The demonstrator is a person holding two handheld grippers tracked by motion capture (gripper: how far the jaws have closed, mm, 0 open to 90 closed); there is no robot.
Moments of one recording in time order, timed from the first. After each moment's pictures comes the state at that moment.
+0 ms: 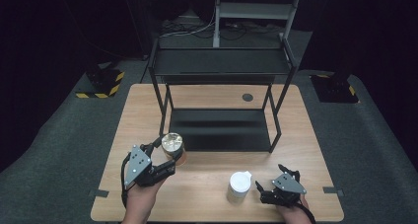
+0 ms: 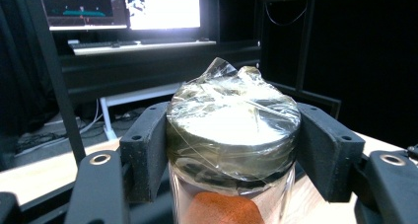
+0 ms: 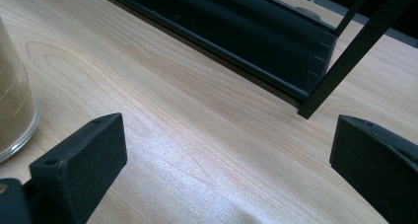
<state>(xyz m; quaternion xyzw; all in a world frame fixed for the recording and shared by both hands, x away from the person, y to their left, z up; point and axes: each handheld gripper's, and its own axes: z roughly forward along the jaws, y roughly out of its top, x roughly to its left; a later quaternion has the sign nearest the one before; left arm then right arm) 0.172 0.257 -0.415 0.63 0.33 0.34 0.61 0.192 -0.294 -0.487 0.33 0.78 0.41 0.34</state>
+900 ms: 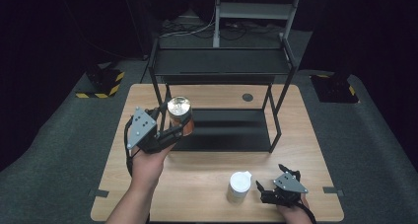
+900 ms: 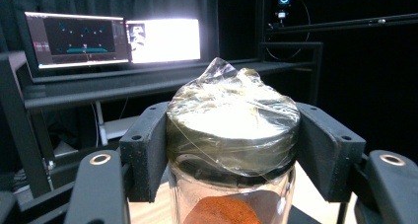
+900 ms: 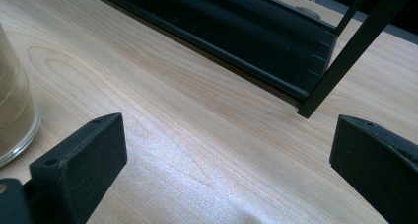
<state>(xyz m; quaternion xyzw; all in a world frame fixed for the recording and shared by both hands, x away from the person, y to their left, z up) 0.216 0.236 -0.342 0.61 0.31 0.36 0.64 0.193 -0.297 -0.487 0.34 0.78 0.41 0.33</state>
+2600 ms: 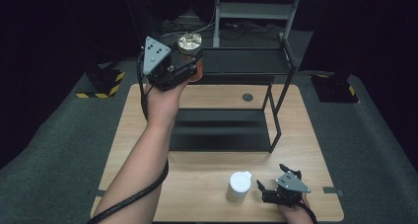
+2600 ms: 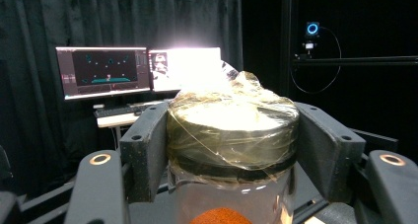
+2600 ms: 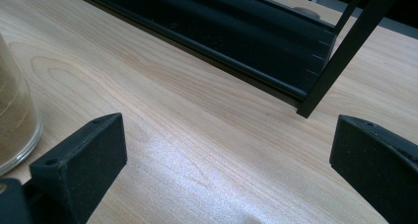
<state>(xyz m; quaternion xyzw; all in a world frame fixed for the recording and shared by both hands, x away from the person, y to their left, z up) 0.303 0.196 -0.253 0.57 0.33 0.40 0.64 0.194 -0.304 -0.488 0.35 0.77 0.43 0.32</state>
